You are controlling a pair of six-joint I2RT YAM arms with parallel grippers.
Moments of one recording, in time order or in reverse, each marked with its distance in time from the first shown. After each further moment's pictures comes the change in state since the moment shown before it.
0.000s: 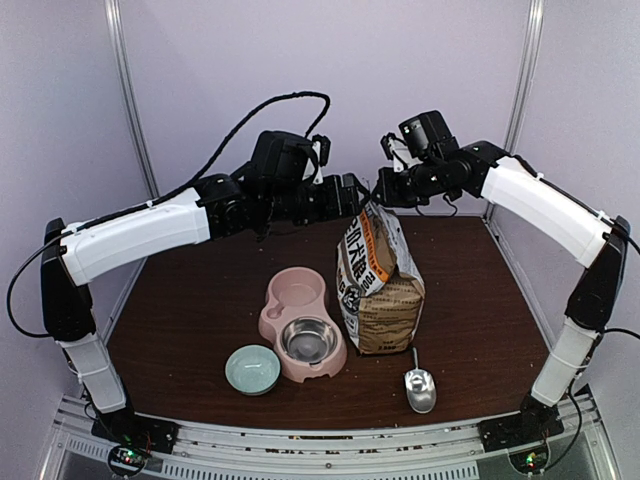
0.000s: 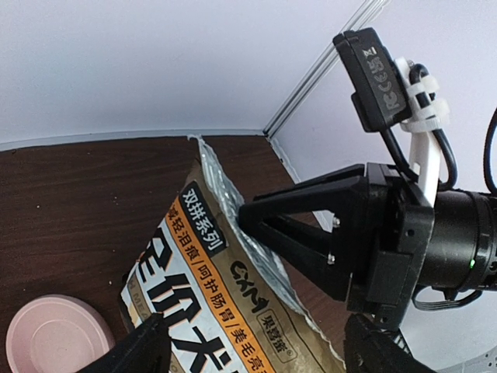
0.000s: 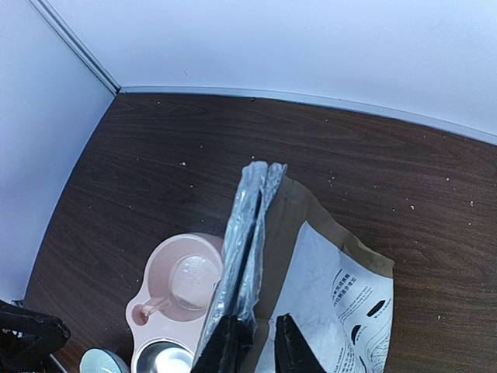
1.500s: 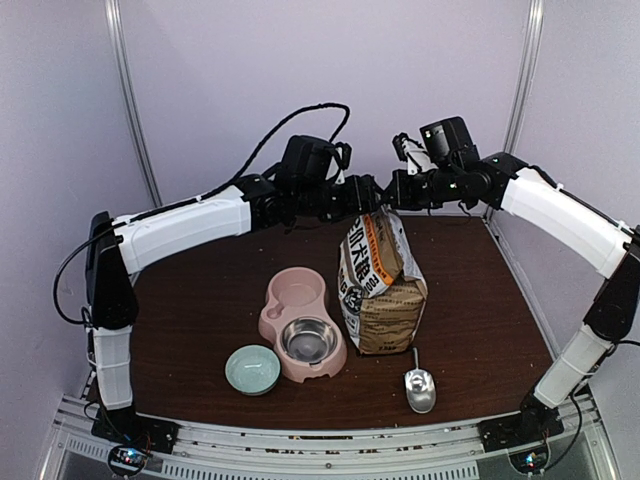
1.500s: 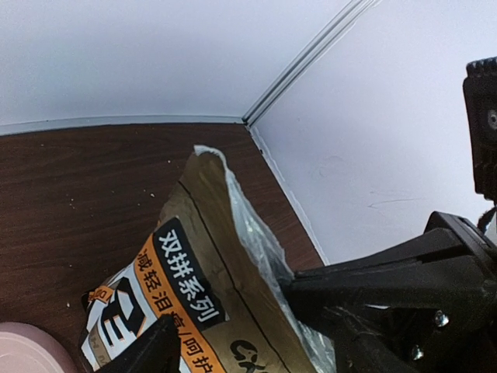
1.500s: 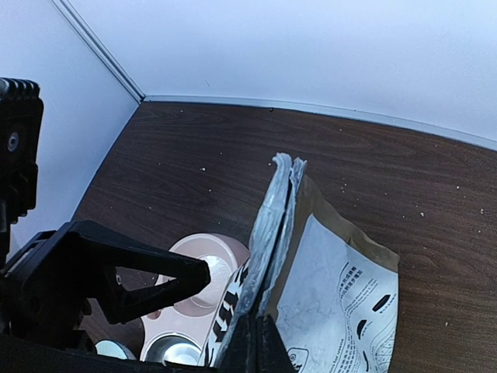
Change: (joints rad) left arm 0.064 0.240 0.200 0.042 0.176 -0.048; right arm -0.032 -0.130 -0.178 0.129 -0.087 -0.018
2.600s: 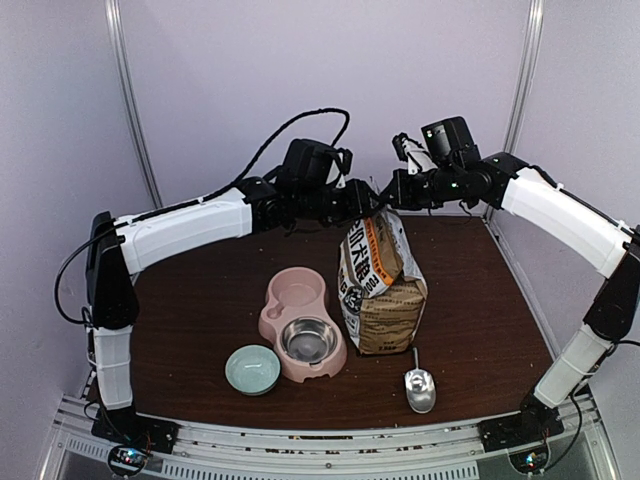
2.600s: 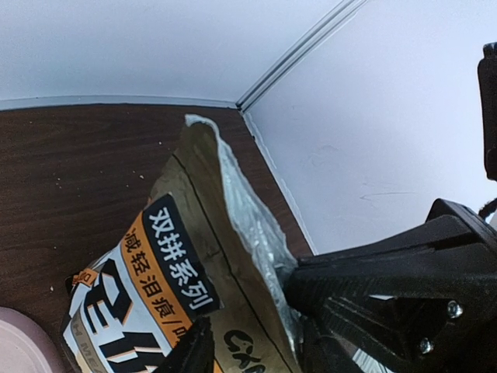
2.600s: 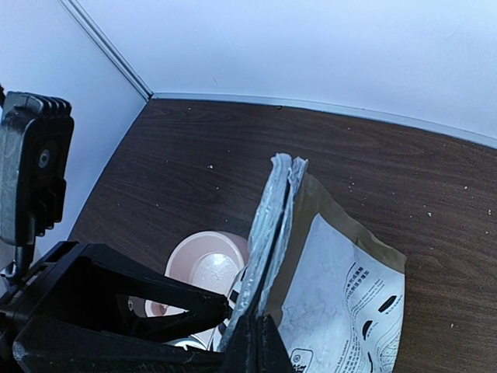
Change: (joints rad) left arm 0.000 0.002 -0.017 0.000 0.045 -0.053; right arm -0.011 0.000 -0.002 0.008 -0.044 0.000
